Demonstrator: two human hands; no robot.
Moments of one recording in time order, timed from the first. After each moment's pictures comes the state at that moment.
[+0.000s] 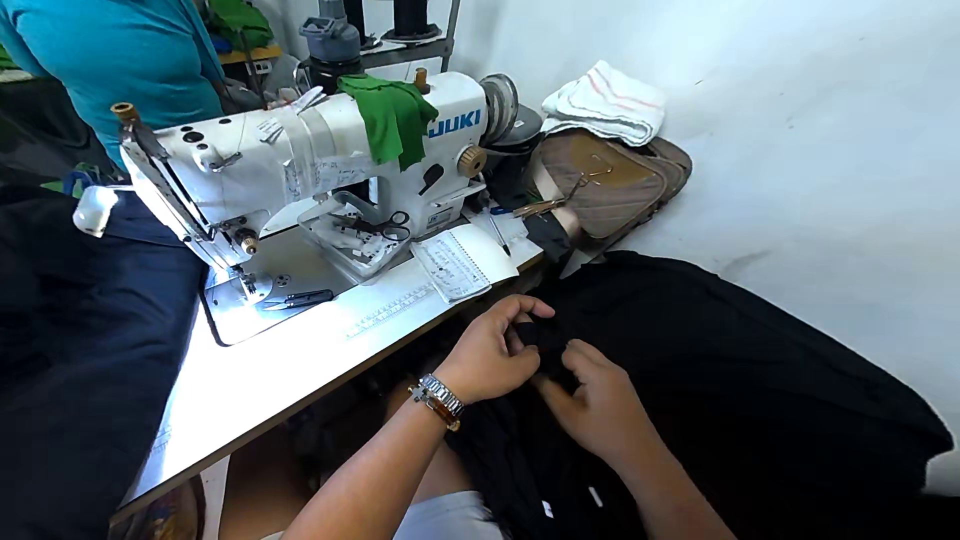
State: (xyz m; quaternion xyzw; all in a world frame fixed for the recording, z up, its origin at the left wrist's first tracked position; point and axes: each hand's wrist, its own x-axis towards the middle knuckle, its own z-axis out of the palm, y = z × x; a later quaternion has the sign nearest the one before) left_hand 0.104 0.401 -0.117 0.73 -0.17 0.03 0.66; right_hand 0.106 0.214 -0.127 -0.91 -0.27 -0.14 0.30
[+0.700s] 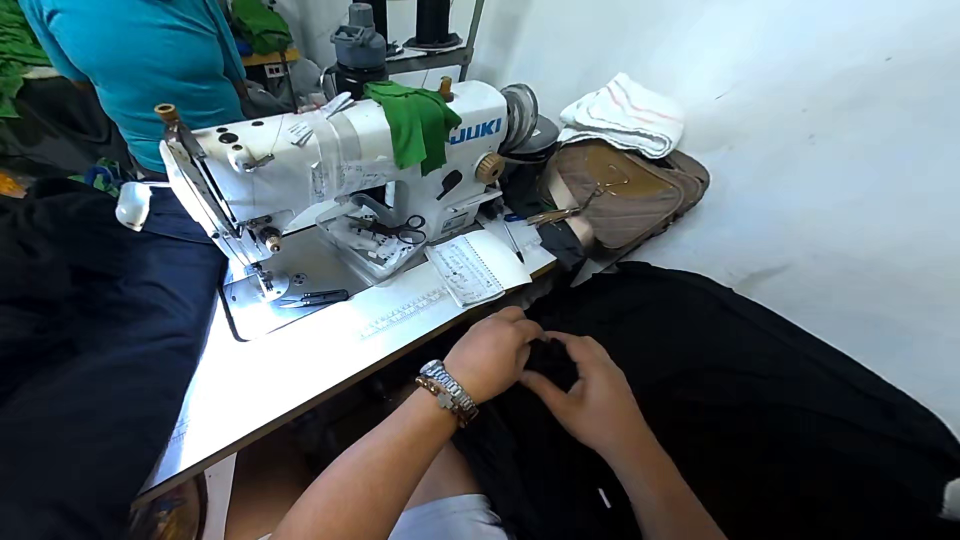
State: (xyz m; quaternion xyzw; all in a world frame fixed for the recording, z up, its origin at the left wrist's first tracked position) left_hand 0.112 0.412 -0.119 0.87 -0.23 0.16 0.41; right_hand 0.112 0.230 -0.128 -0.91 -0.22 -0.08 0.33
